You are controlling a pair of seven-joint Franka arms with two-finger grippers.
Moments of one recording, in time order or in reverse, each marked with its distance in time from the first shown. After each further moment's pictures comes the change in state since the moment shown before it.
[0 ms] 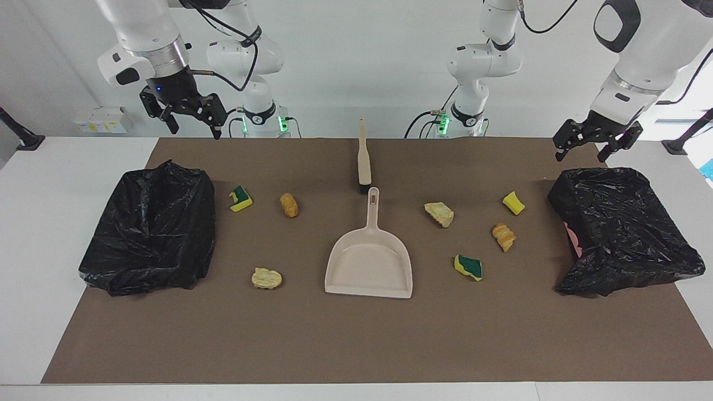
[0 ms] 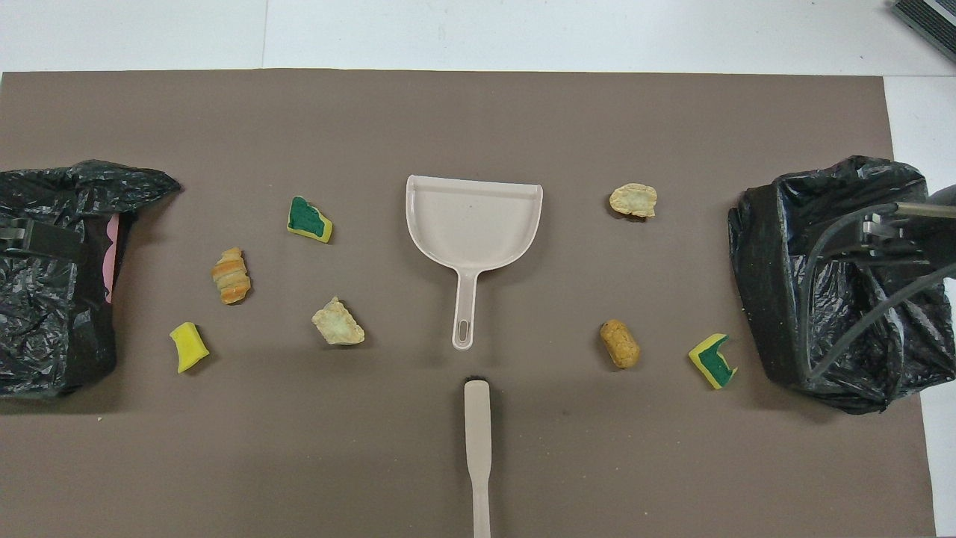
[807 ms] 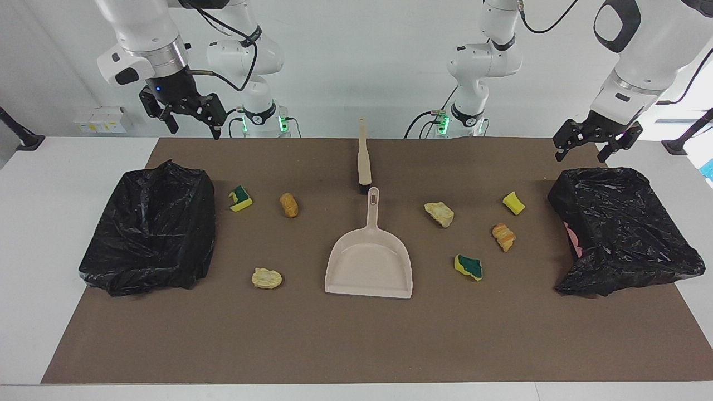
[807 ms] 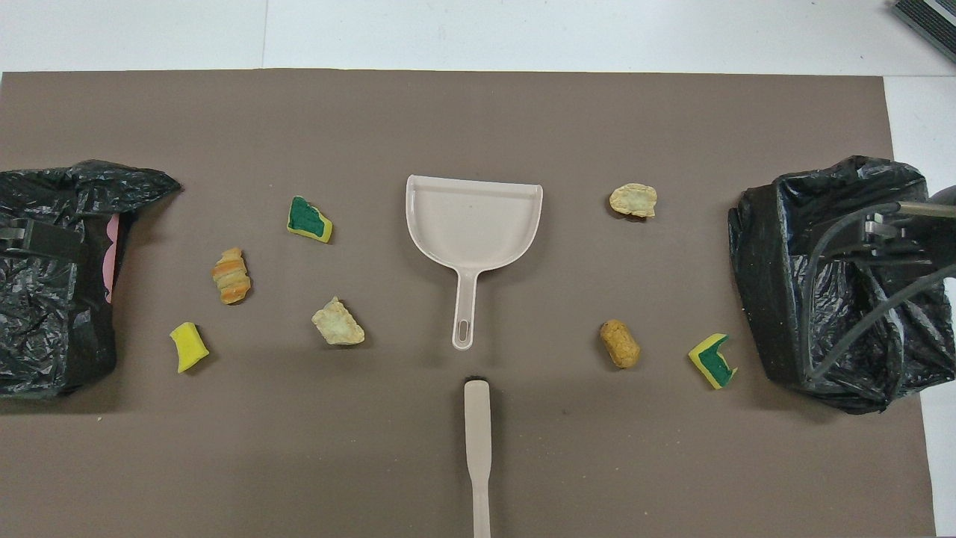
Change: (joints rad) left arm 0.000 0.000 0.000 0.000 0.000 0.000 0.000; right arm -0.003 0.000 -0.001 0.000 0.000 0.000 0.000
